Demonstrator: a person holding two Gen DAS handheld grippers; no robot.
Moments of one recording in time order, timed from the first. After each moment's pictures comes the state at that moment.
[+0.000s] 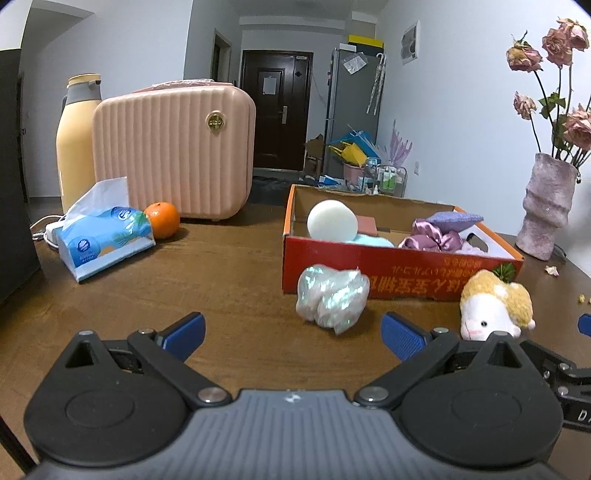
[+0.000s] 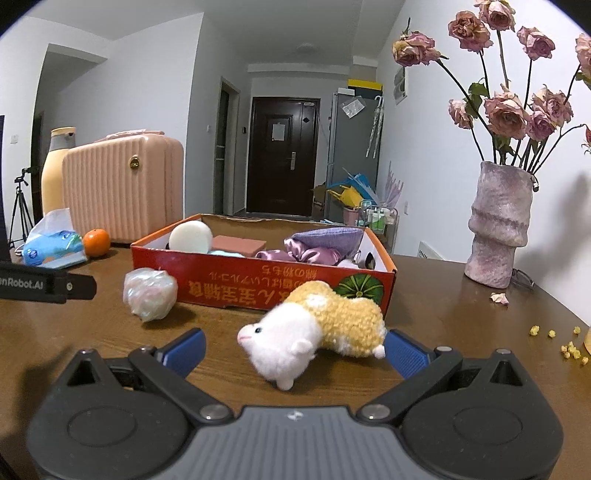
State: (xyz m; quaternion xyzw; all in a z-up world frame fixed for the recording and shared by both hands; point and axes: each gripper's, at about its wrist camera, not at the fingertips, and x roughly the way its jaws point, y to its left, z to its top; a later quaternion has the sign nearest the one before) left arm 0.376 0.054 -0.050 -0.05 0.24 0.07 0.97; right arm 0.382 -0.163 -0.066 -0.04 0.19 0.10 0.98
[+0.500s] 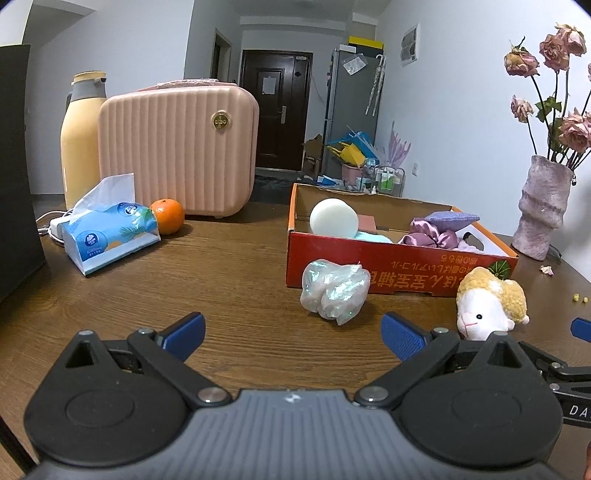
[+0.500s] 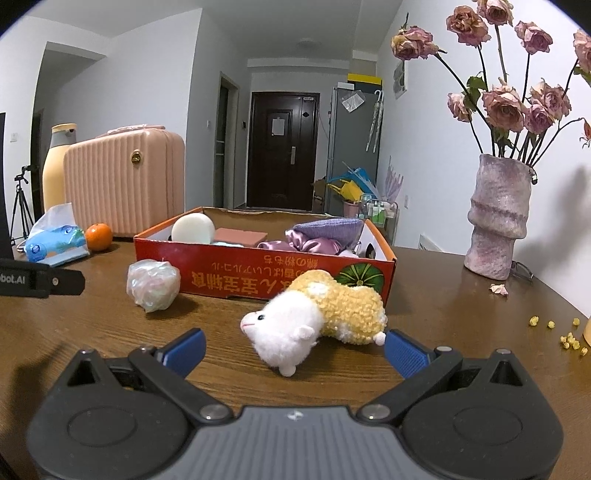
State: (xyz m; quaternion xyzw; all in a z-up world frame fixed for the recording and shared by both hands) left arm 0.361 0.059 -0.049 -0.05 0.24 0.06 0.97; right arm 0.378 -0.163 -0.070 -0.04 0.20 0.10 0.97
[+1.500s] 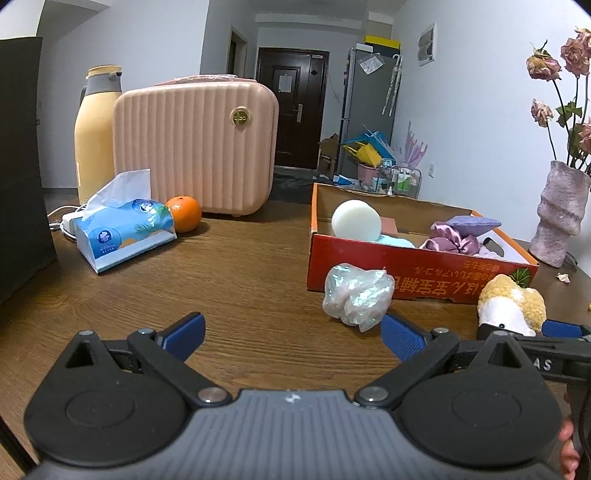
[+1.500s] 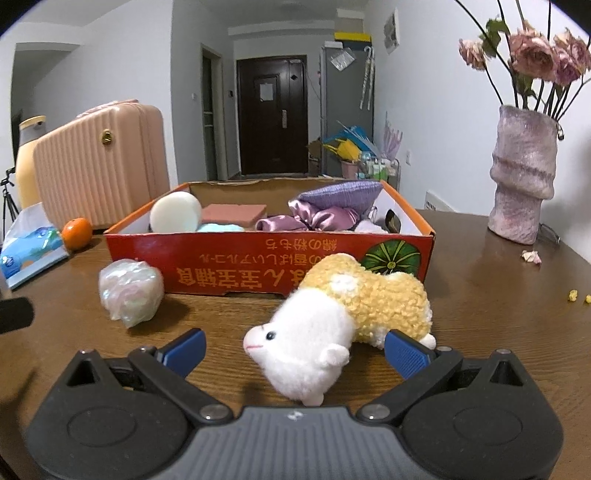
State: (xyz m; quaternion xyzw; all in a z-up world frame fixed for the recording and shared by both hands) left arm 0.369 0.071 -0.050 -0.06 0.24 0.09 0.96; right arm 0.453 -0.141 -0.083 0.00 0.27 0.09 0.96
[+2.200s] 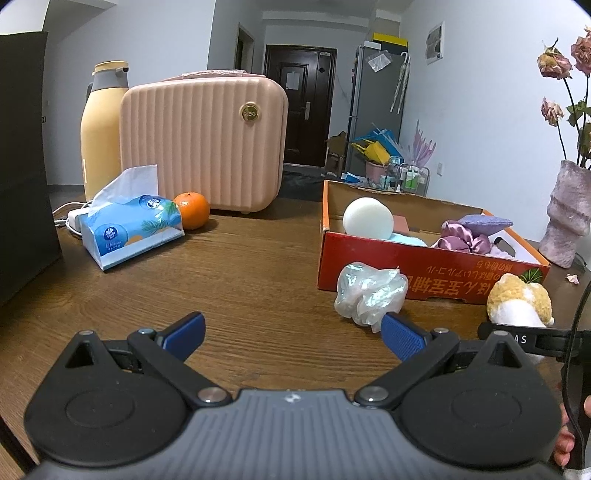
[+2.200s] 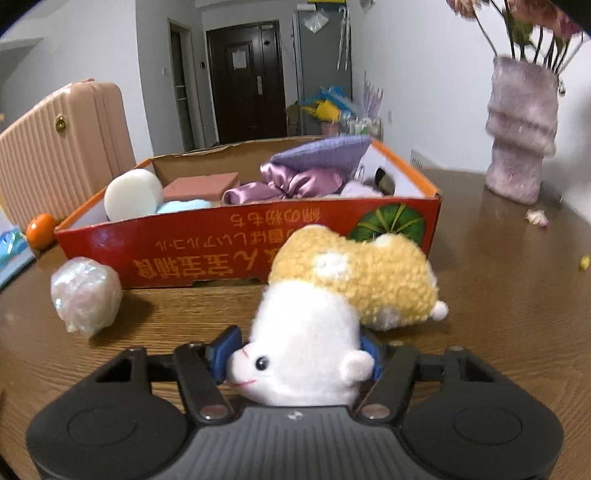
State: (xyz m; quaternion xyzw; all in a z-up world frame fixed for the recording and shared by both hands) left arm 0.375 0.075 -0.053 -0.06 0.25 0.10 0.96; right arm 0.496 -0.142 -0.100 0.02 0.33 0.06 0.94
